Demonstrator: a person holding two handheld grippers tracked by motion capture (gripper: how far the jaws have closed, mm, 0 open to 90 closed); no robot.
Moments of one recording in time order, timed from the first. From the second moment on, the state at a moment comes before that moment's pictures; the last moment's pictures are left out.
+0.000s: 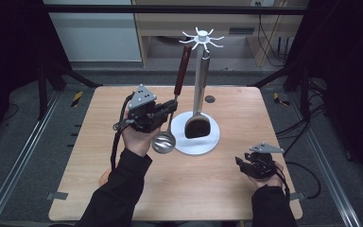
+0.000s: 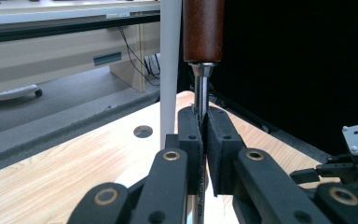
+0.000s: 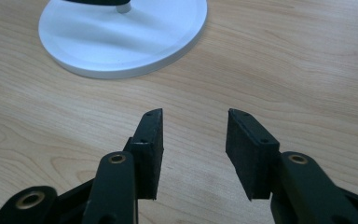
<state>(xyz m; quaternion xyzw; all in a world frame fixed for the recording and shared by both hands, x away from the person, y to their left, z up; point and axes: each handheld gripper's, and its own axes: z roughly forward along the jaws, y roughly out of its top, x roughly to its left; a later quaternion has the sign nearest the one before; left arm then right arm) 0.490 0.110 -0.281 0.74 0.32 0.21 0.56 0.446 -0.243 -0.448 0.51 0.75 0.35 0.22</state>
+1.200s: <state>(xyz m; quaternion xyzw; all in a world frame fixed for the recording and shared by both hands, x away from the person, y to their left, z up) 0.512 0.091 -0.283 0.74 0.33 0.21 0.55 0.446 -0.243 -0.447 0.51 0.75 0.36 0.22</state>
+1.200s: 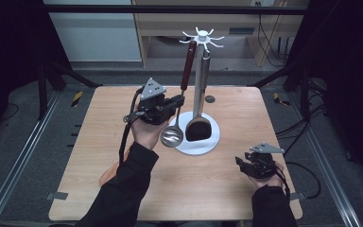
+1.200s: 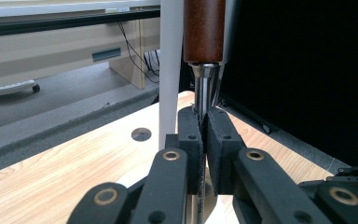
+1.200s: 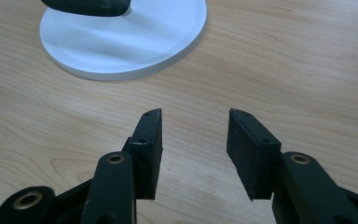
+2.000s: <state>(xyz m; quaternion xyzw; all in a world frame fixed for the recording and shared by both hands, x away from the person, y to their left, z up) 0.525 0.085 -0.281 0.75 0.33 0.19 0.54 0.446 -0.242 -0.447 0.51 0.75 0.36 0.22</state>
